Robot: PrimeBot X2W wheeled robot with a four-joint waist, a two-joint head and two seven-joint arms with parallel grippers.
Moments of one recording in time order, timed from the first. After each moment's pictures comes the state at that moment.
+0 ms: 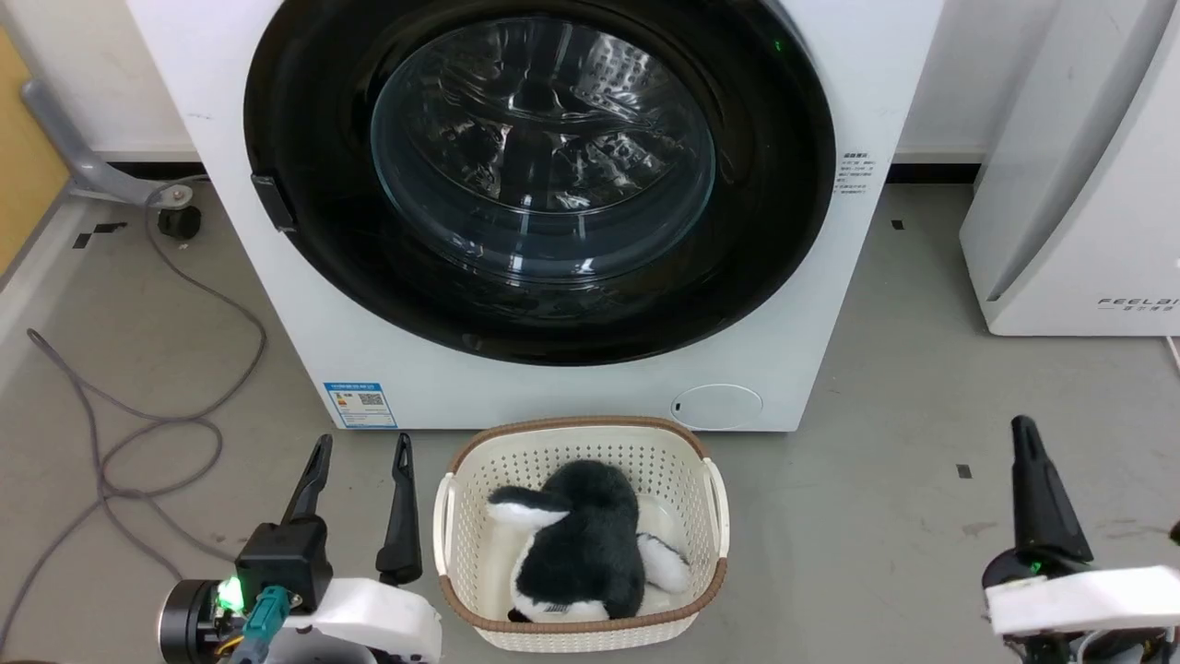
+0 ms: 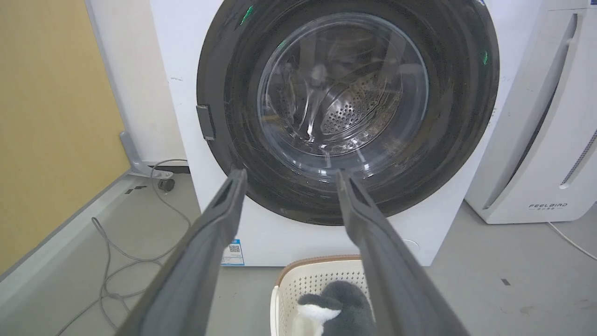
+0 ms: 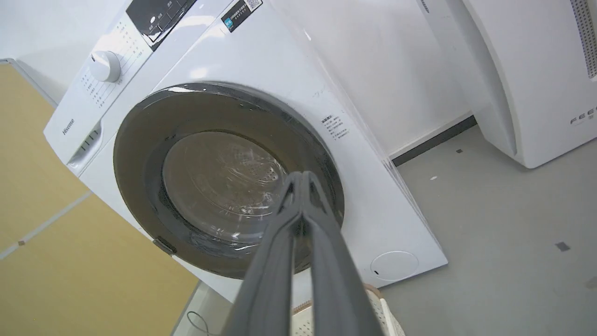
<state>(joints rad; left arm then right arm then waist) 0.00 0.05 -0.06 0.00 -0.06 0.07 -0.12 -0.01 -0.05 -0.08 0.02 0.69 0.12 -0.12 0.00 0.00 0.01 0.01</state>
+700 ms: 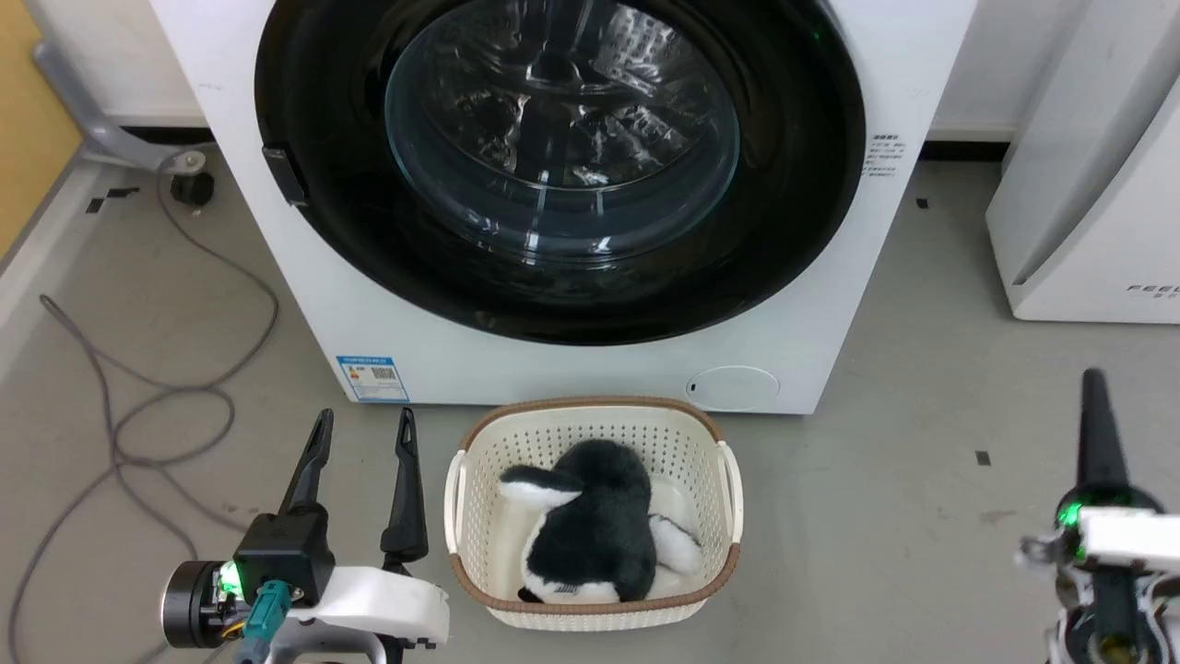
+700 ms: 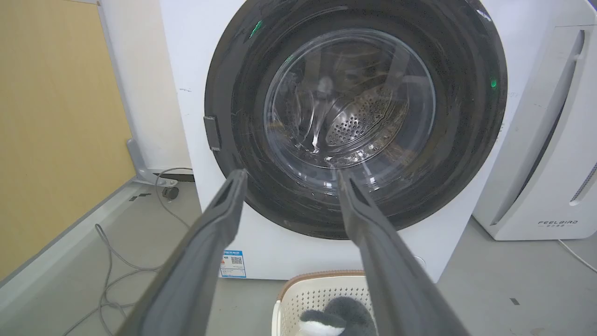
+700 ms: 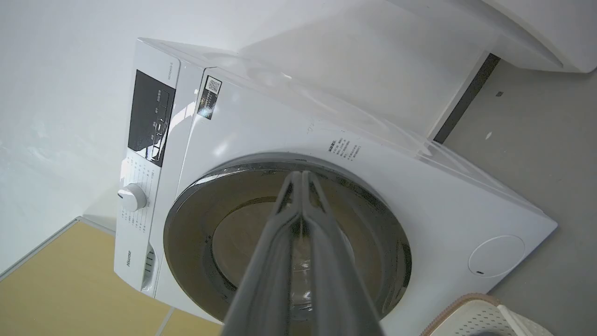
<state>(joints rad) -0.02 0.05 -0.08 -0.02 -0.07 0.09 -0.16 -0.14 -0.05 -0.16 0.14 1.21 0.12 -0.15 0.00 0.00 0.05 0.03</state>
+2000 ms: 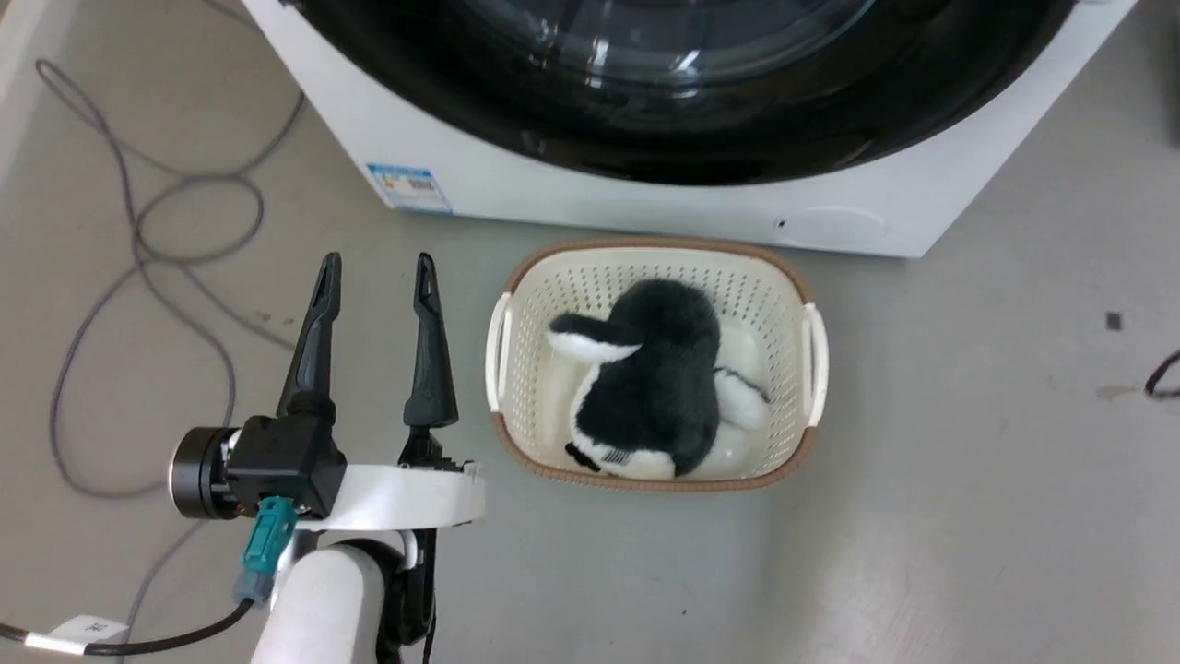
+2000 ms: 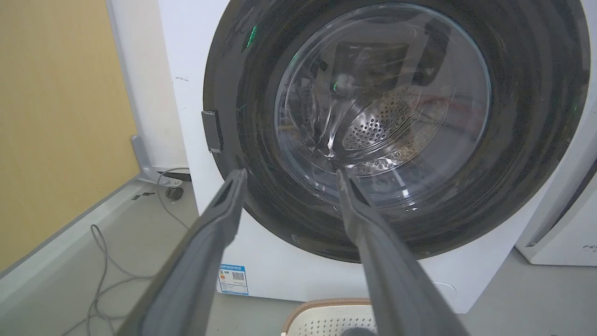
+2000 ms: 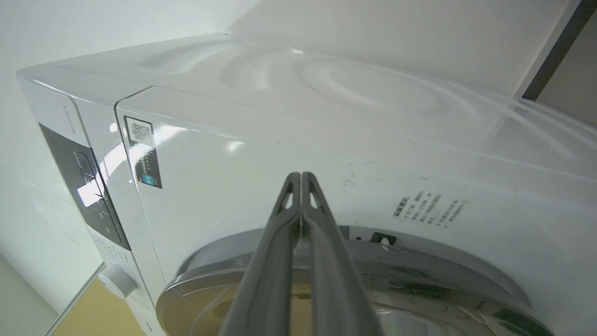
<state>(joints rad) -0.23 0.05 -0.16 -0.07 -0.12 0.16 -0.25 -0.88 -0.28 -0.23 0.54 1.51 0.12 0.05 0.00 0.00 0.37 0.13</state>
